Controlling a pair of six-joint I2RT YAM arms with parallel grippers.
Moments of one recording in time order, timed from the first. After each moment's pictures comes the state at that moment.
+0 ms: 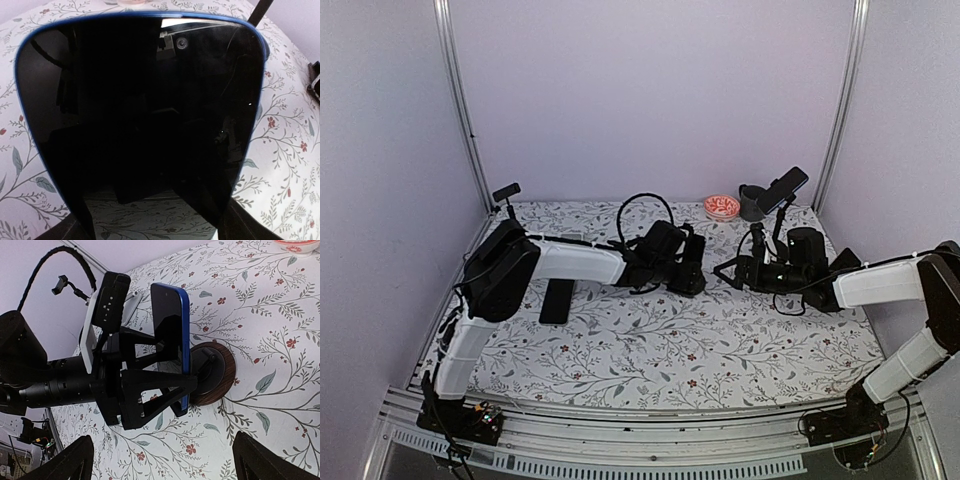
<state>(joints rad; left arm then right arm) -0.92 2.36 1.74 -0.05 -0.16 -0.35 0.44 1.48 0.61 0.41 -0.46 0.52</state>
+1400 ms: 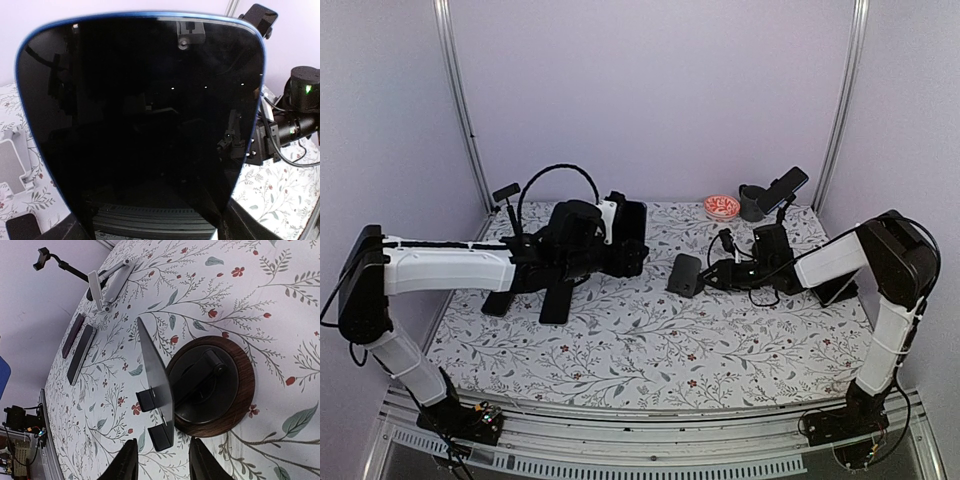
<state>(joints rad) -0.89 1.61 1.08 0.08 -0.24 -0.34 0.45 1.86 0.86 0.38 -0.58 0.46</state>
